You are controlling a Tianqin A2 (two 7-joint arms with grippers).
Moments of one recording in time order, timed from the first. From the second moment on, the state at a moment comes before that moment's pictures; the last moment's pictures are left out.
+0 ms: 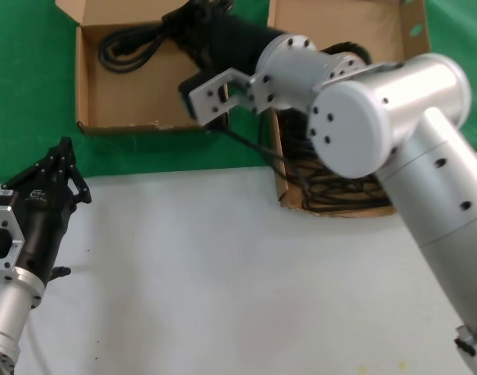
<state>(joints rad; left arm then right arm) -0.02 -0.30 1.61 -1.60 -1.79 0.02 -0.01 0.95 0.06 -2.08 1.30 0.58 -0.58 -0.27</state>
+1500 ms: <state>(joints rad) -0.02 -0.30 1.61 -1.60 -1.79 0.02 -0.01 0.77 0.20 -1.81 1.47 0.76 -0.43 -0.27</state>
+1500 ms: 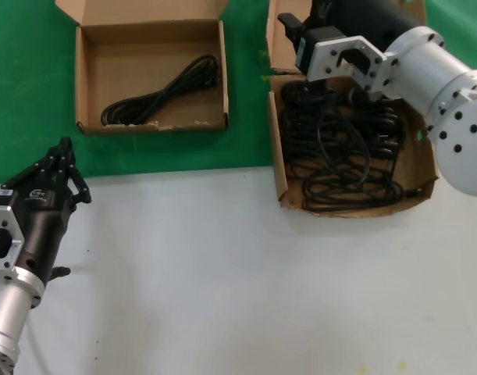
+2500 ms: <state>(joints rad) -0.01 -0.30 1.61 -1.60 -1.79 0.01 -0.01 0.52 0.23 -1.74 1.51 1.09 -0.29 -0.19</state>
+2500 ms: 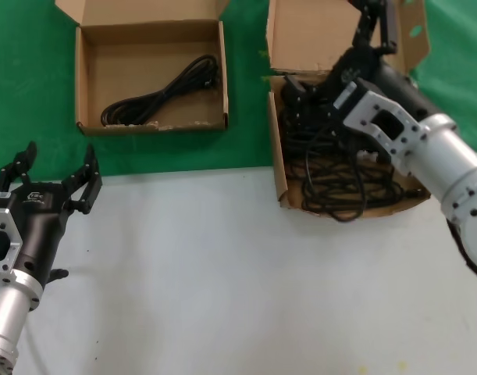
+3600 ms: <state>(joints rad) -0.01 -0.30 1.60 -1.60 -1.80 0.00 0.00 0.18 0.28 -1.65 1.57 1.55 -0.10 -0.07</state>
